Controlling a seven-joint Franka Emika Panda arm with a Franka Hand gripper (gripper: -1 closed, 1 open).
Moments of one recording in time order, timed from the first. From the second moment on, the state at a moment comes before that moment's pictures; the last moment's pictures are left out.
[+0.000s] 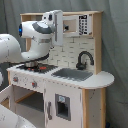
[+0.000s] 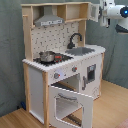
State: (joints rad) arm -0.31 -0.76 0.37 -2.24 -1.04 2.78 0.42
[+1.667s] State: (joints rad) arm -0.36 -0.44 0.62 -1.89 -1.04 2.68 0.42
